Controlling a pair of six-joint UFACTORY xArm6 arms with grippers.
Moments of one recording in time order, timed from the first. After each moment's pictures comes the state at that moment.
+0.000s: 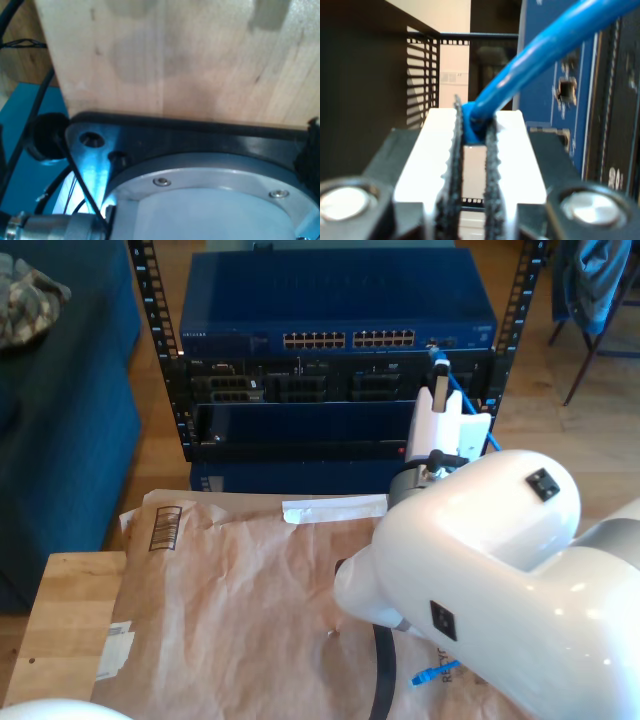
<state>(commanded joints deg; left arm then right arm) 92.0 -30.6 -5.6 6.5 63.2 -5.4 32.0 32.2 -54.9 47.6 -80.6 74.2</state>
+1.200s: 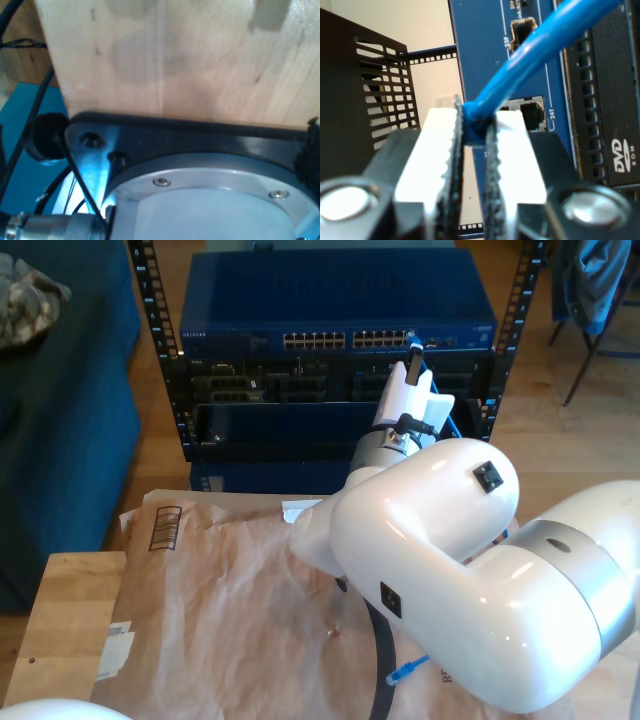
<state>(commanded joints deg) 92.0 -30.6 -5.6 6.5 63.2 -5.4 32.5 40.8 -72.8 55.1 -73.0 72.7</state>
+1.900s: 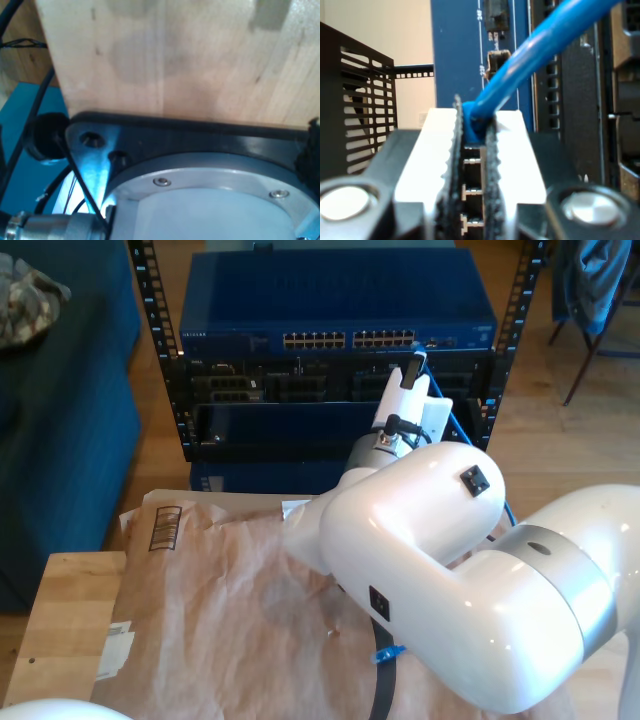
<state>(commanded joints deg) 92.0 -30.6 -5.6 6.5 63.1 -5.4 33.5 43.6 -77.1 59.3 -73.1 65.5</state>
